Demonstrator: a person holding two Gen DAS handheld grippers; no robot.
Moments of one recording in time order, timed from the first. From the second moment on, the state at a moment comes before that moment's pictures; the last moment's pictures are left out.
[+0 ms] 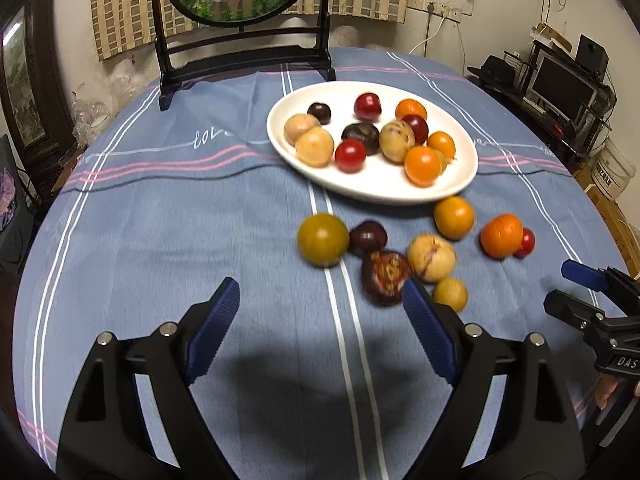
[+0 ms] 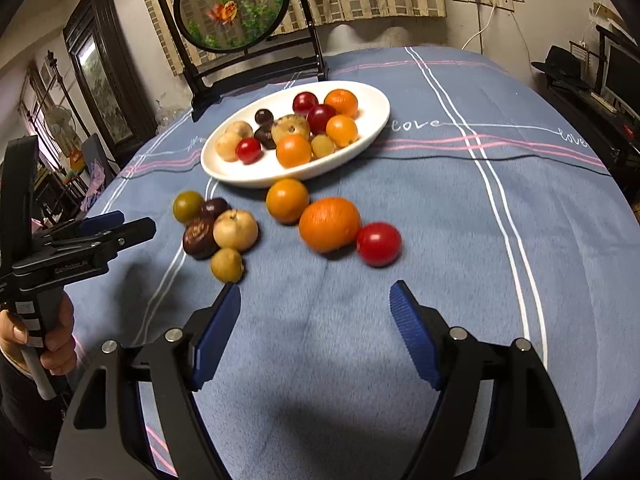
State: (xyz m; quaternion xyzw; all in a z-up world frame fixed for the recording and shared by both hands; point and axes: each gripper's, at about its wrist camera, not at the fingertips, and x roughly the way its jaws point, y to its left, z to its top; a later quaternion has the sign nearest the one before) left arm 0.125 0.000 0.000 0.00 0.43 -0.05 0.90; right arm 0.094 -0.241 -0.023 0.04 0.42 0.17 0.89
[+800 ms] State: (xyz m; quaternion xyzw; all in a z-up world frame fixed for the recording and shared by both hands) left arm 0.112 0.005 -0.038 -0.01 0.46 -0.05 0.89; right arm 0.159 -0.230 -0.050 -0.05 0.46 0.09 0.88
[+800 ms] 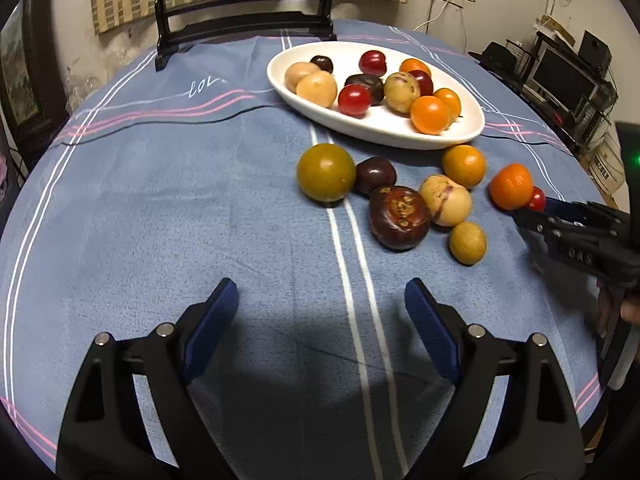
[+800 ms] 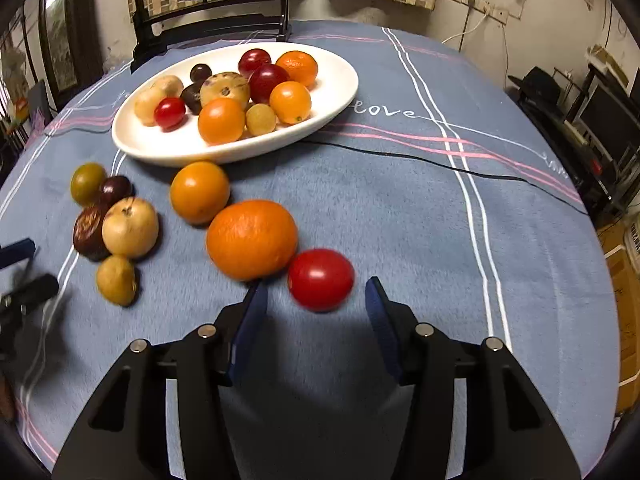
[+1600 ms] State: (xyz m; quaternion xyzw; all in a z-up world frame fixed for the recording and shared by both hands) left arm 0.157 0.024 -0.033 0.03 0.48 -0.02 0.87; right arm 0.098 -0.257 -0.035 0.03 0.44 0.17 0.88
